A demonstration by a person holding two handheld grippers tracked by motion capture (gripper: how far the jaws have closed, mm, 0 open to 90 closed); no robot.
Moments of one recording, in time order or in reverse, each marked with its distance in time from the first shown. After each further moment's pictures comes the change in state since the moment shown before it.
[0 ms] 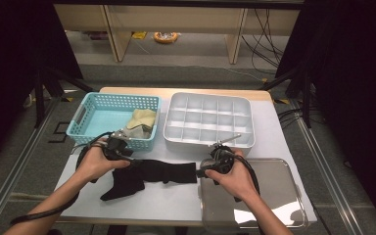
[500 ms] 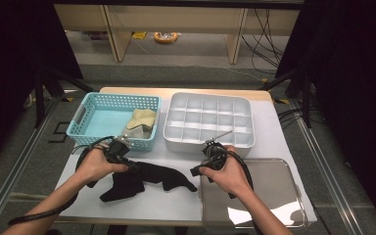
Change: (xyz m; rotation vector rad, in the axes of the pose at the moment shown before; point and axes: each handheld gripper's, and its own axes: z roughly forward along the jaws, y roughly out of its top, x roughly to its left) left arm -0.009 0.000 0.004 0.144 -0.138 0.006; right arm 0.013 0.017 0.004 0.046 0.022 -0.014
